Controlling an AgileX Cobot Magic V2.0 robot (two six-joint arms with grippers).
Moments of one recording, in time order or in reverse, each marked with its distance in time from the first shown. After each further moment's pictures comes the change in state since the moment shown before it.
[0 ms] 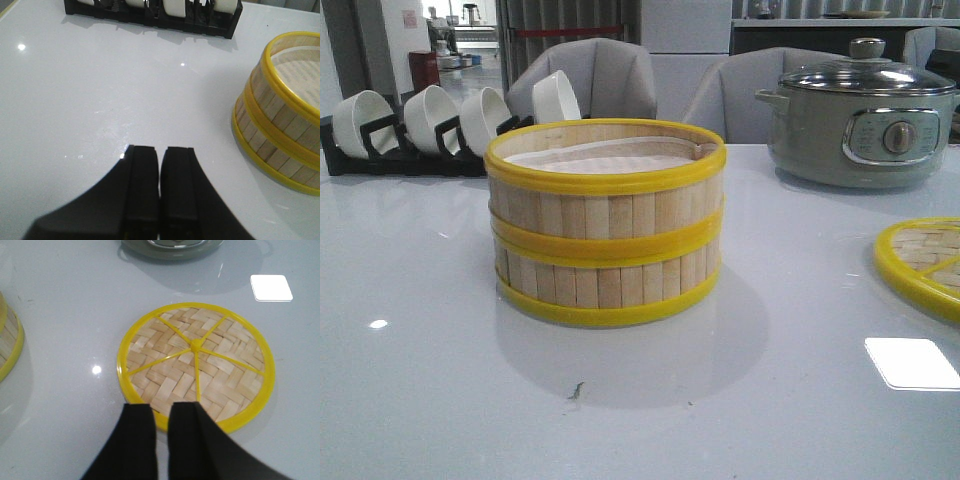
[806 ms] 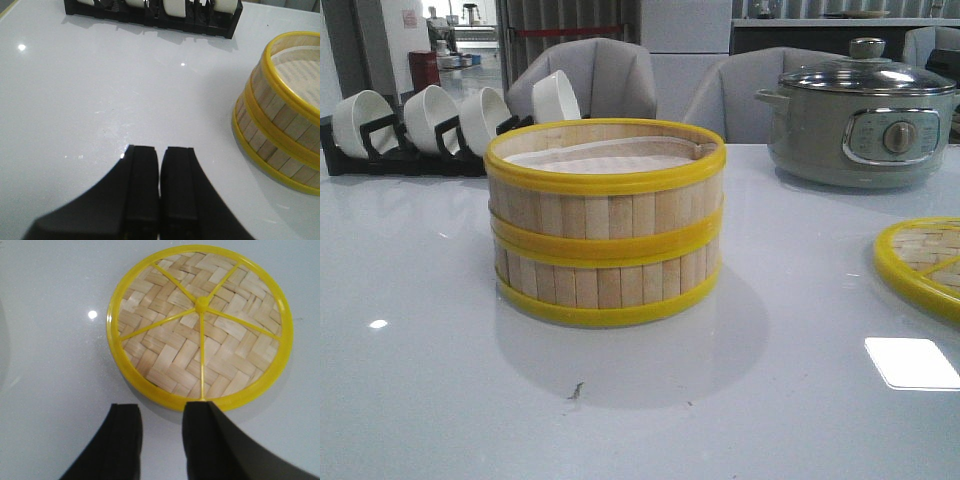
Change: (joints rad) left arm 0.000 0.000 0.000 0.002 0.000 0.000; right arm 0.000 0.269 -0.134 0.000 0.100 0.000
